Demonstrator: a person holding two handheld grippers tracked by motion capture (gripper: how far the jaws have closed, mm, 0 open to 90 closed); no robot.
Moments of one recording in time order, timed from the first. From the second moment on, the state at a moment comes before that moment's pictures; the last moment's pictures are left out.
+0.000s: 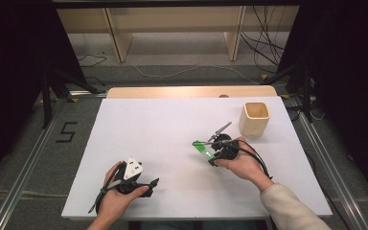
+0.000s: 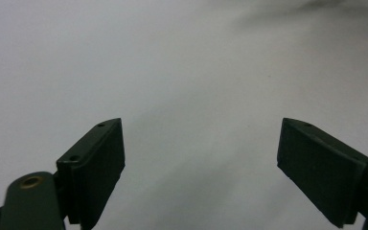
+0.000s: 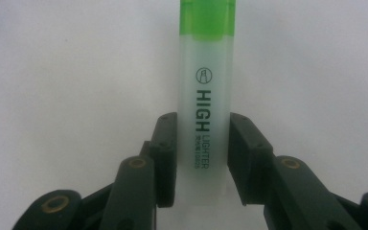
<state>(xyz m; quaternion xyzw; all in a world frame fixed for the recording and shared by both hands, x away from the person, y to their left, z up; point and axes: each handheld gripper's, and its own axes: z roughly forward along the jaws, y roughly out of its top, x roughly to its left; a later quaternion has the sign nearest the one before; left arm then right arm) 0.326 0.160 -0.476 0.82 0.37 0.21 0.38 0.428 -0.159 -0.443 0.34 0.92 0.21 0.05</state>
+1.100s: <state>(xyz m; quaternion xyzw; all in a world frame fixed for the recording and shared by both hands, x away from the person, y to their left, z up) 0.326 0.160 -0.476 0.82 0.37 0.21 0.38 0.415 -0.194 -0.447 0.34 0.86 0.36 0.09</state>
